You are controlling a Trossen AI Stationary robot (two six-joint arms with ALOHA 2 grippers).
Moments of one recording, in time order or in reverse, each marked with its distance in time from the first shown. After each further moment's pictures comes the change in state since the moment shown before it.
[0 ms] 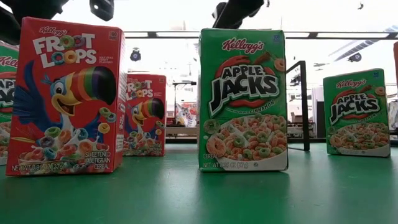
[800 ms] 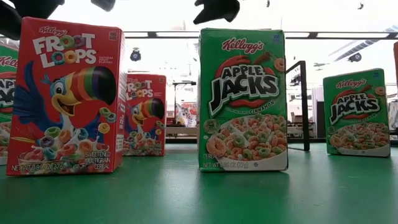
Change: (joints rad) left arm 0.000 0.003 0.048 0.000 0.000 0.029; right arm 0.068 -0.006 -0.019 0.199 0.088 0.172
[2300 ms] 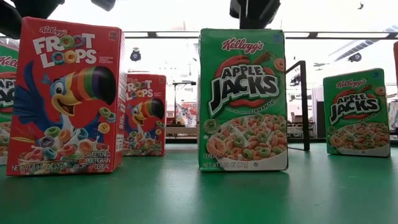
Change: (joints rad) left arm 0.000 0.000 0.003 -0.013 0.000 -0.007; right arm 0.249 0.389 0.421 -0.629 -0.055 0.471
